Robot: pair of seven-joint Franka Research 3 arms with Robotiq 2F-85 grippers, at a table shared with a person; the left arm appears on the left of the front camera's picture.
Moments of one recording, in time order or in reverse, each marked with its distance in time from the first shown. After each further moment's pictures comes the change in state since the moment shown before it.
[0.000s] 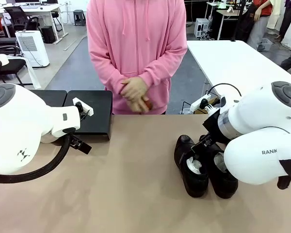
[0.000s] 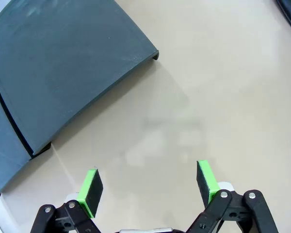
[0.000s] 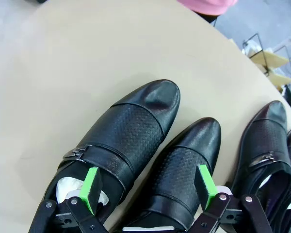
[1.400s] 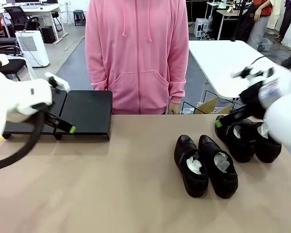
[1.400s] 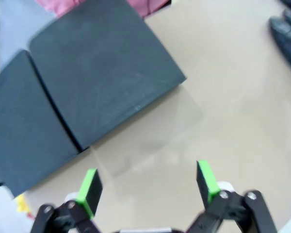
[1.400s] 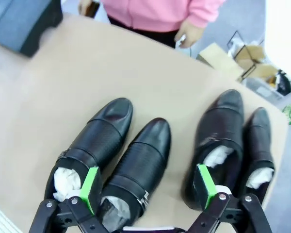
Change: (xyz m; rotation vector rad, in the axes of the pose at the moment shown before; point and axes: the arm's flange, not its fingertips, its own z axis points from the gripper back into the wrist) left arm 0.006 0.057 0.080 -0.030 -0.123 0.056; right arm -0.006 -0.084 0.093 0.021 -0.124 -0.222
